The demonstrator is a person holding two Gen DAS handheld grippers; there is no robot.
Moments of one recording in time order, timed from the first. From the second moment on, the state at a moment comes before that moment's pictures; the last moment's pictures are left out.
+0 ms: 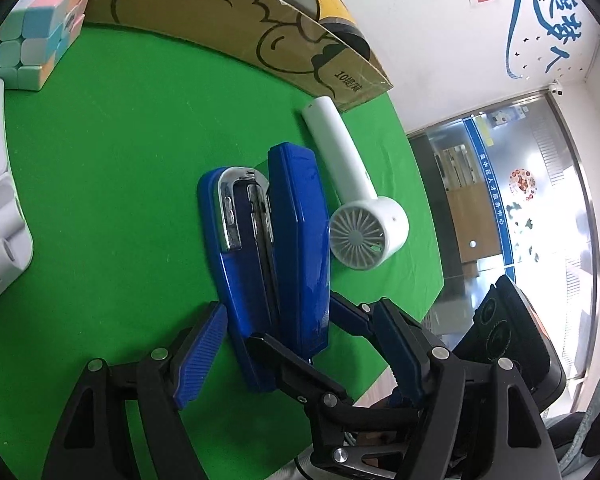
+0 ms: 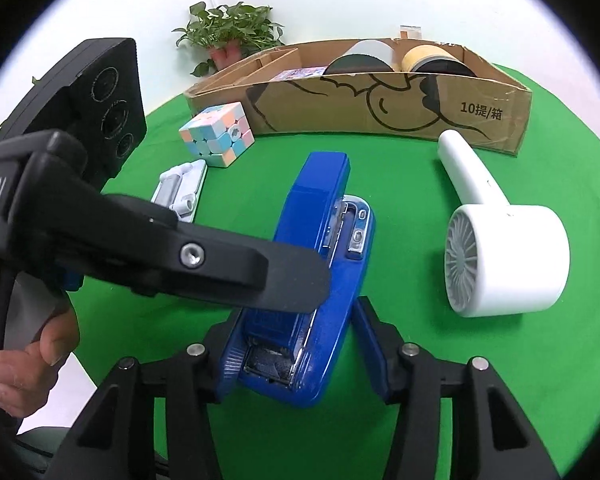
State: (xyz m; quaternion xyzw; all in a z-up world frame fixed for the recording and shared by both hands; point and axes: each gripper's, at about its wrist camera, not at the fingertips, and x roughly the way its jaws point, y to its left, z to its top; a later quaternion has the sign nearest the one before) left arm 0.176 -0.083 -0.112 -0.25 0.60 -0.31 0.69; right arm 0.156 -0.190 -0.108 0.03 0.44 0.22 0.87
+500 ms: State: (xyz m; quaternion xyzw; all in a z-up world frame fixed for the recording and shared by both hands) left arm 0.179 -0.082 -0.111 -0.24 0.61 -0.30 0.69; right arm 0.166 -0.226 -0.116 0.19 0.48 0.26 0.82
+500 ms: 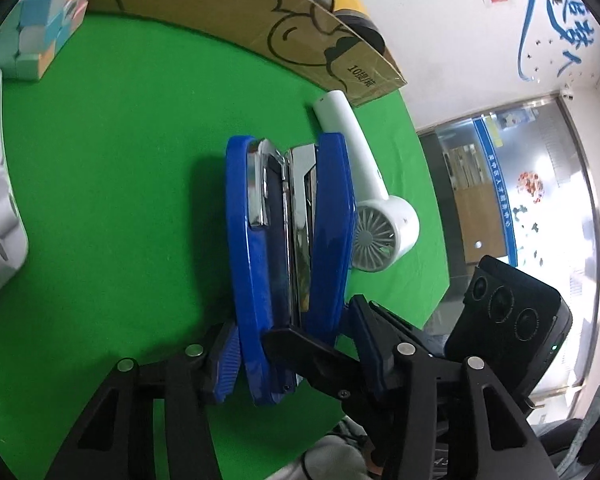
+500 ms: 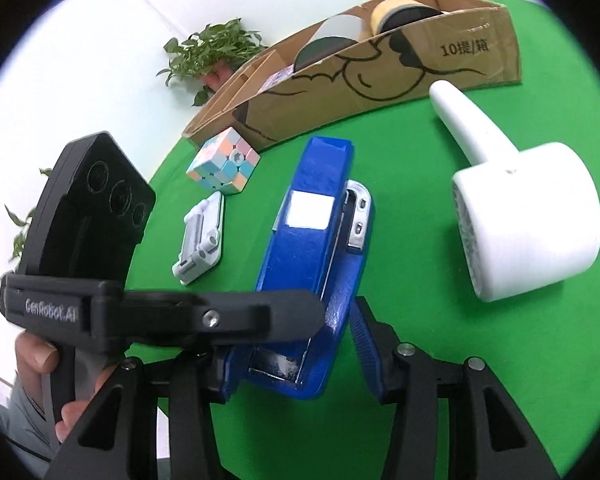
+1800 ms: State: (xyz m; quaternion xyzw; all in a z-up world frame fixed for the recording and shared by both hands) left arm 0.328 0.052 0.036 -0.27 0.48 -0.26 0.79; right arm 0.318 -0.124 0.001 0.10 0.40 0.33 0.85
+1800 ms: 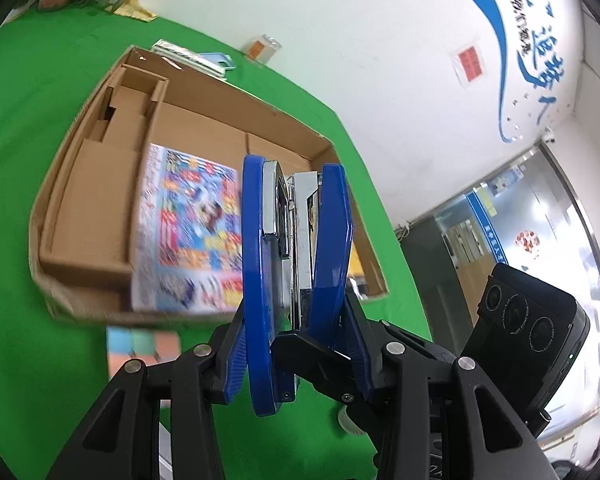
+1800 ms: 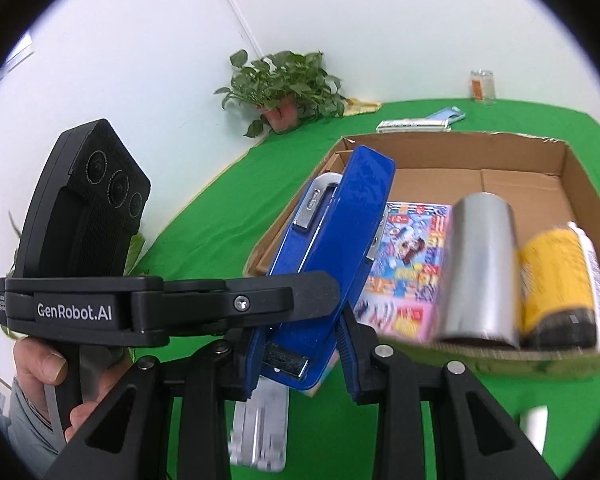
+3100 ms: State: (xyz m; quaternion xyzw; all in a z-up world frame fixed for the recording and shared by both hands) left arm 0.346 0.105 0.028 -0.16 0.42 -0.12 0.89; right arm 0.386 -0.078 -0.049 0.07 0.49 0.28 0.82
